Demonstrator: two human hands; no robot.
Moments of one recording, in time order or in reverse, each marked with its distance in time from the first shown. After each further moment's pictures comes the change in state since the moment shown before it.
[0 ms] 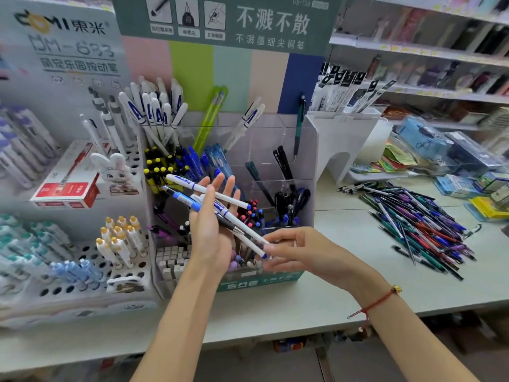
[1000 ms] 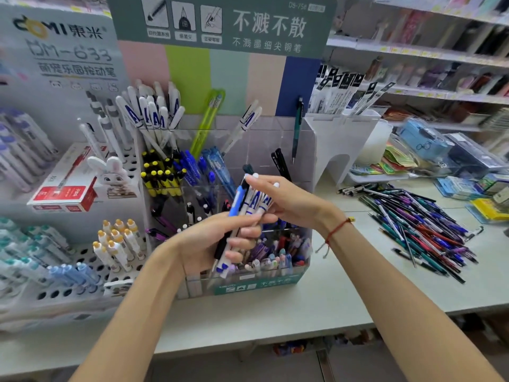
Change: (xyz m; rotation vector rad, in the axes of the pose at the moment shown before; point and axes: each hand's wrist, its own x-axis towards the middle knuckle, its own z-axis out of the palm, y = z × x) left_hand -0.002 0.037 0.003 0.605 -0.561 -0.853; right_hand 0.058 -0.053 -0.009 -0.120 -0.040 -0.229
